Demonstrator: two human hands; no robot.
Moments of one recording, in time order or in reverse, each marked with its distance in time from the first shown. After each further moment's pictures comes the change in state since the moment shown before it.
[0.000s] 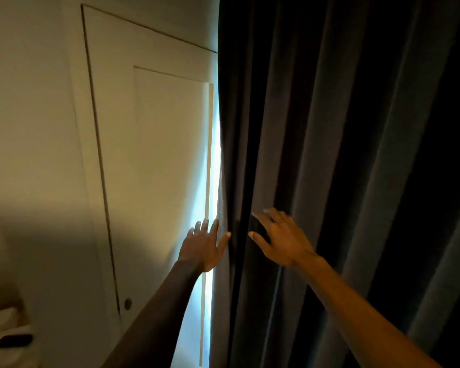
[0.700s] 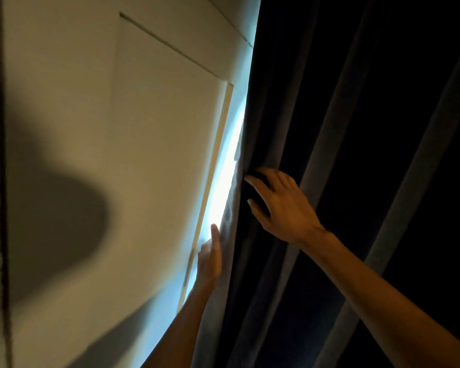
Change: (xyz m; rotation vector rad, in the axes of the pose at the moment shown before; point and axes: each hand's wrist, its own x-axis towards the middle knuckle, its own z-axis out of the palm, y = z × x) left_hand 0.188 -0.016 0.052 -1.445 0.031 -0.362; right_hand 0.210 -0.006 -0.051 -0.403 0.378 -0.183
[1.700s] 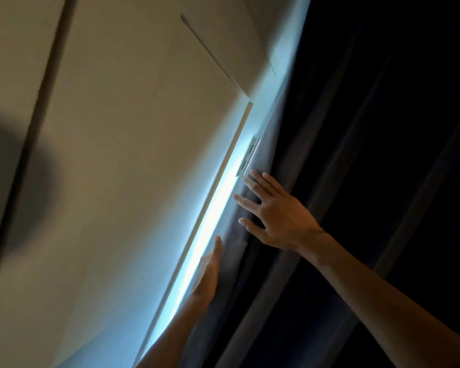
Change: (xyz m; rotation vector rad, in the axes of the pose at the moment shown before) left_hand -0.020 0.025 -0.004 -0.299 -0.272 0.058; right_hand 0.036 -0.003 -0.014 -0.360 -0.246 -0.265
